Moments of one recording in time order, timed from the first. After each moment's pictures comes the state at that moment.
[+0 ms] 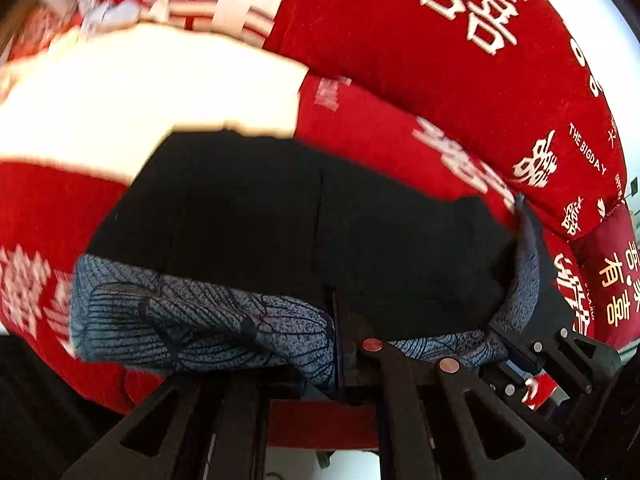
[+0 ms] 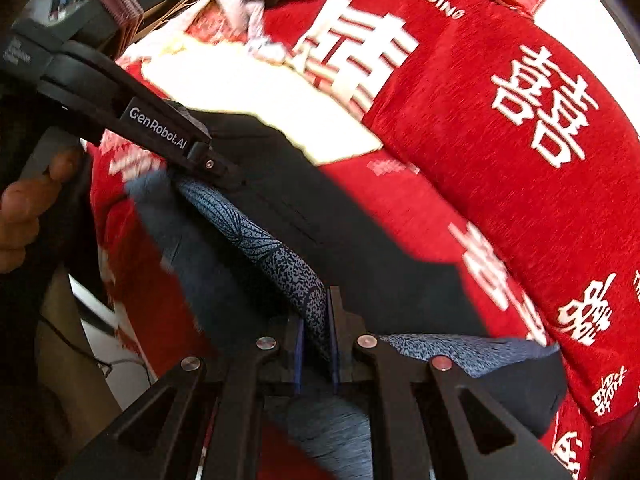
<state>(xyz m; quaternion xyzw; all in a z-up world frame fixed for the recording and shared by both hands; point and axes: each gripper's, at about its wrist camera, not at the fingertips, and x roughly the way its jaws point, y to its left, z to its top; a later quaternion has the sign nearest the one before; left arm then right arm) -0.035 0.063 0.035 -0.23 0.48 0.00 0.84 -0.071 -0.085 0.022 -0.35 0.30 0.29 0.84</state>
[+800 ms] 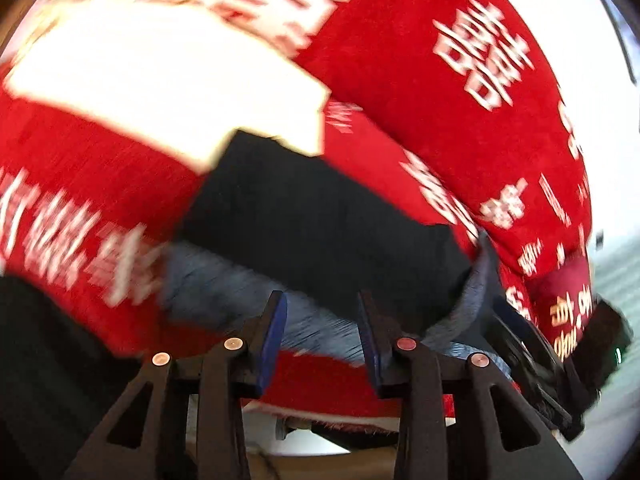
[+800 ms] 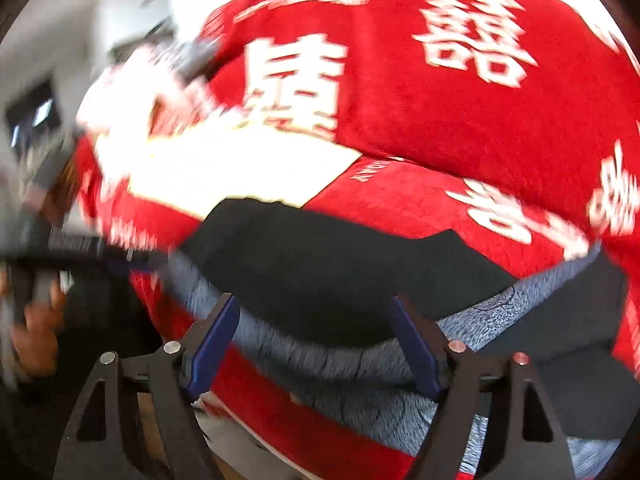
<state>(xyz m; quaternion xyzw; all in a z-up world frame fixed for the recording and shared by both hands) -0.075 0.102 0.069 -0.32 0.45 -0.04 0.83 -0.048 -0.142 0.074 -0.05 0.36 0.27 0.89</state>
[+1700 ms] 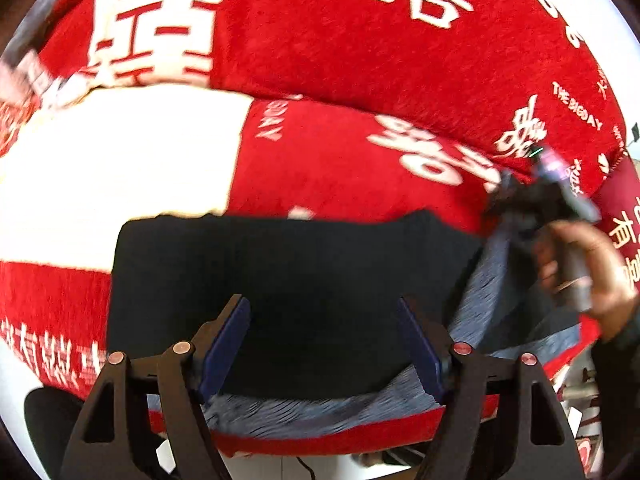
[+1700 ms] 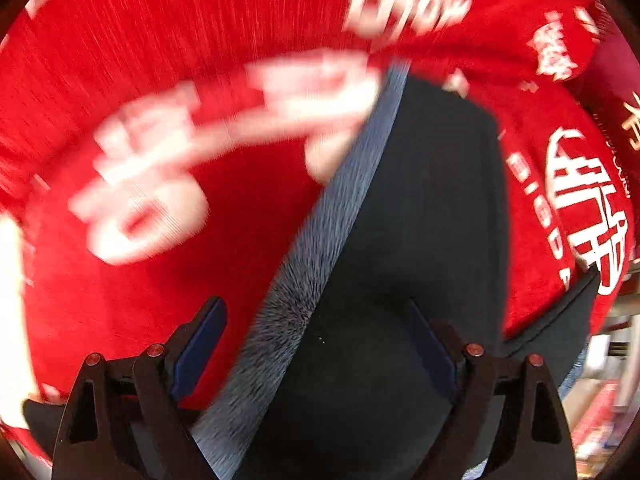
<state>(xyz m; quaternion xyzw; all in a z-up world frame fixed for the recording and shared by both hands) 0.022 -0.004 0.104 -0.13 0.51 -0.02 0.85 0.203 -0.315 0.009 0.03 0.64 -0.14 0.75</state>
